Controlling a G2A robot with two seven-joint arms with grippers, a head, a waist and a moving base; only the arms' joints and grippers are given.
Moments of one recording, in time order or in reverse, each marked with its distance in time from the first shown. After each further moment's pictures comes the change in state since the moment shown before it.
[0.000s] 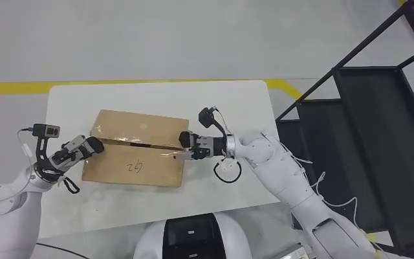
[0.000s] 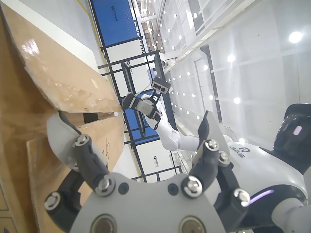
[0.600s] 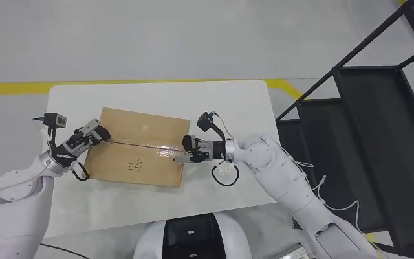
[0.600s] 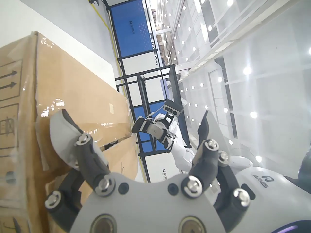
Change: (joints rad) left arm -0.113 -0.013 0.106 0.064 0.196 0.031 0.204; right arm -0.040 0.020 0.011 -0.056 -0.068 0.085 -0.039
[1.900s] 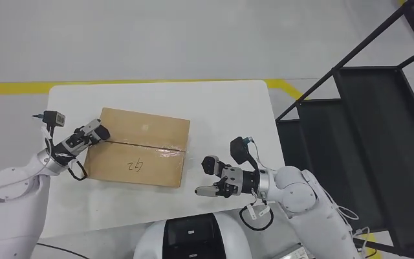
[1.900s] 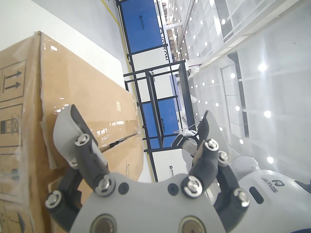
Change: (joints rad) left arm 0.010 0.015 -0.035 -0.050 0.038 0.059 -0.027; right arm -0.515 0.114 0.298 -0.613 -0.024 0.072 0.023
